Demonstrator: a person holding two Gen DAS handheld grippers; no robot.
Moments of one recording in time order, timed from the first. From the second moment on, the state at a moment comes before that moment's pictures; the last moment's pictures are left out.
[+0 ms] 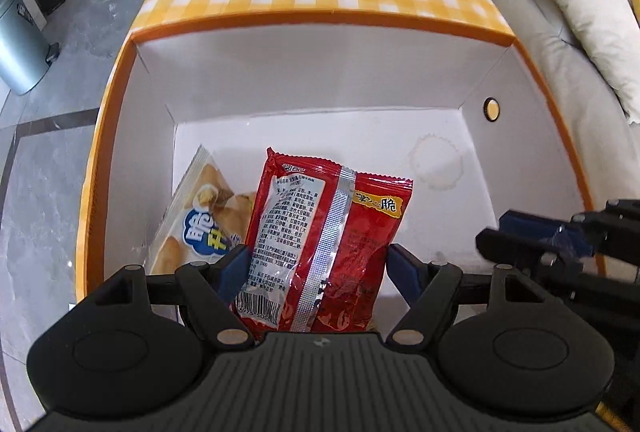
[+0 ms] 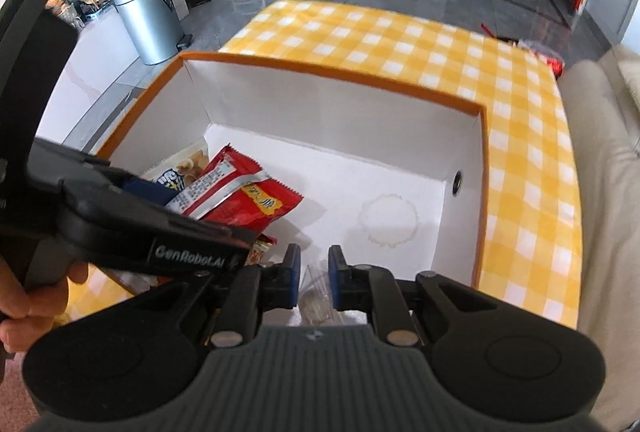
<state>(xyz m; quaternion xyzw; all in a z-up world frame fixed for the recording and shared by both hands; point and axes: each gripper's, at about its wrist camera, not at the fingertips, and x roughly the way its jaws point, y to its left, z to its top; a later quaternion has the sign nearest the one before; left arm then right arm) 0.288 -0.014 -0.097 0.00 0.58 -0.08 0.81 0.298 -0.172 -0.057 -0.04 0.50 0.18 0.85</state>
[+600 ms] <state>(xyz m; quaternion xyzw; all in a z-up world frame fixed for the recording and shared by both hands) 0.293 0.005 -0.093 -0.04 0.56 -0.08 0.82 0.323 -0.179 -0.070 0.04 0.54 0.18 0.82</state>
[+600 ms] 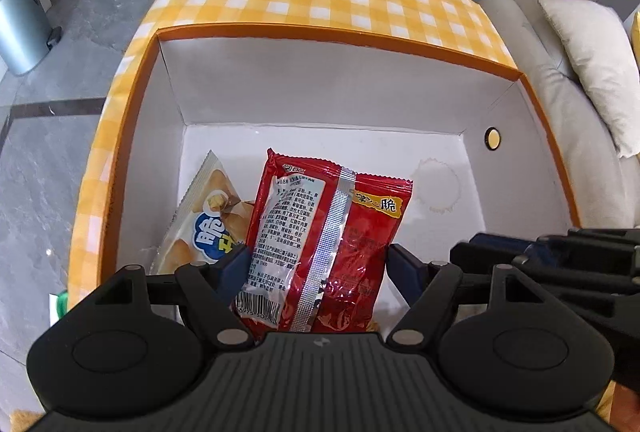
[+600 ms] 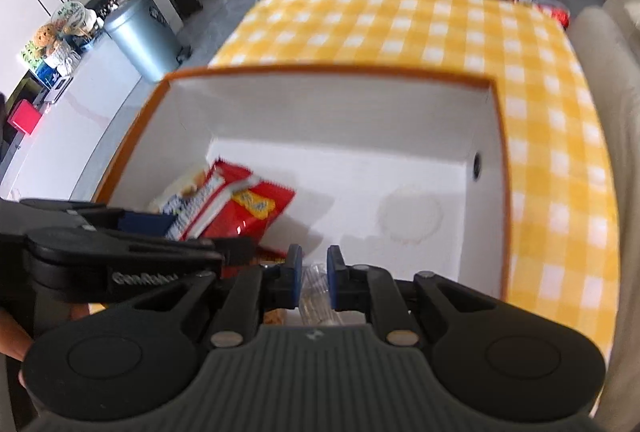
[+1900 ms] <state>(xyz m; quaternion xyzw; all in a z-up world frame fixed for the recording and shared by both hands) 0.229 0.019 -0.028 -0.01 0.47 -0.07 0.88 0.267 -0.164 -0.031 -0.08 0.45 0.10 0.89</state>
